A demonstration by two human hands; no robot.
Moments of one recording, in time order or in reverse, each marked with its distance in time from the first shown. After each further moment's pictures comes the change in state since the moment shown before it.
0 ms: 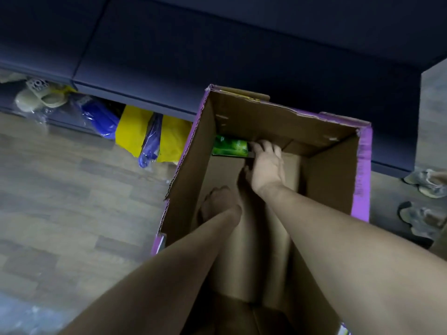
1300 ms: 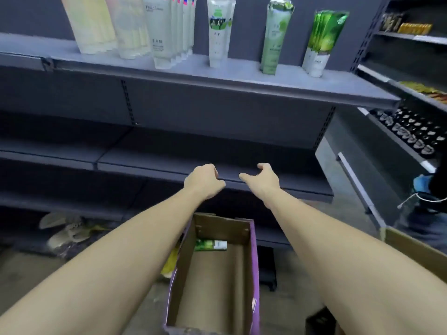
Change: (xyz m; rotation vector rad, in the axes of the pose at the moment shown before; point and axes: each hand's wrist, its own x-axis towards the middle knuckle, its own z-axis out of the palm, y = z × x) left_hand -0.364 0.036 -0.313 -0.171 0.583 0.594; right_hand -0.266 -0.086 -0.417 0.733 0.342 0.092
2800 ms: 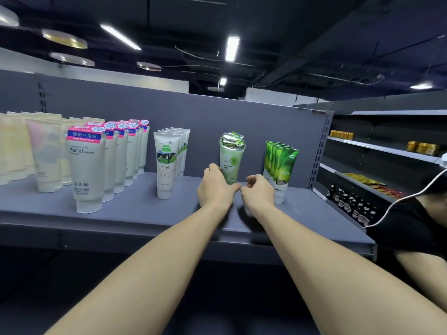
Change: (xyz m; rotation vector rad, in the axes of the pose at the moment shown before) left_hand 0.232 0.233 -0.113 -0.393 0.509 0.227; right_hand 0.224 -0.192 -0.140 0.008 0.446 -0.384
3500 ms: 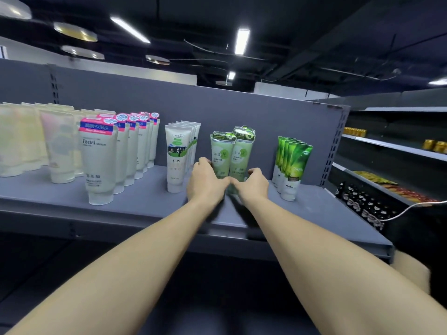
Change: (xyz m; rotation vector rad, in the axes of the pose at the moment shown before) left_hand 0.009 -0.033 -0.032 -0.021 0.023 -0.018; right_hand 0.007 -0.016 0.037 -0.037 -0.055 0.018
